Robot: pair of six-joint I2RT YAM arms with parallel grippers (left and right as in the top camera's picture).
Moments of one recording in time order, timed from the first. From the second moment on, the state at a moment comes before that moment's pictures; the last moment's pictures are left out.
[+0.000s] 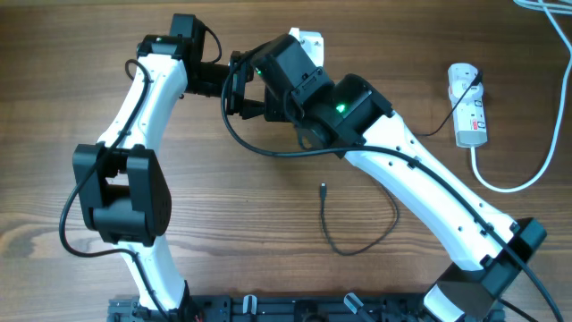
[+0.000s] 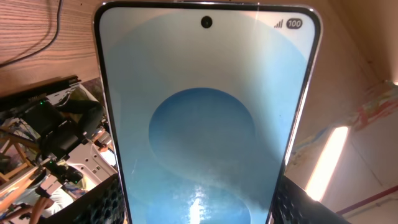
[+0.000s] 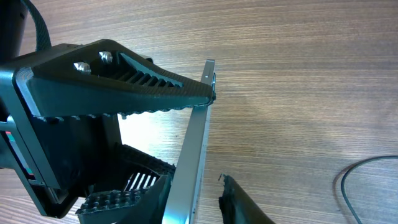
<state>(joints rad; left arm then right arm) -0.12 2.03 1.70 -1.12 1.42 -0.94 0.78 1.77 1.87 -1.04 0.30 0.68</state>
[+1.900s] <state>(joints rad) -0.12 2.03 1.70 -1.11 1.47 -0.97 0.78 1.72 1.87 -1.07 0.30 2.05</state>
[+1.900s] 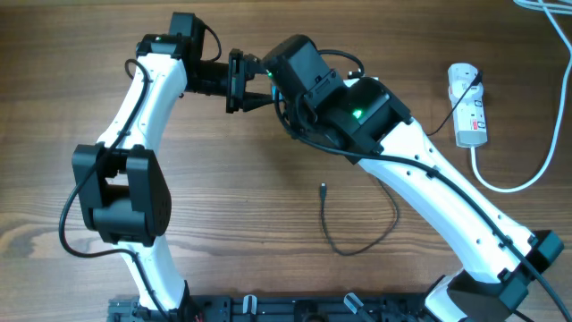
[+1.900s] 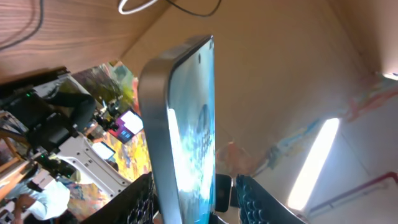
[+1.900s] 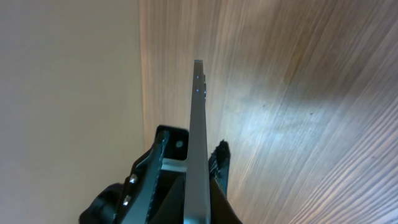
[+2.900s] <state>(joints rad) -0.12 2.03 1.70 -1.11 1.49 -0.98 0.78 1.72 1.87 -1.06 0.27 2.06</state>
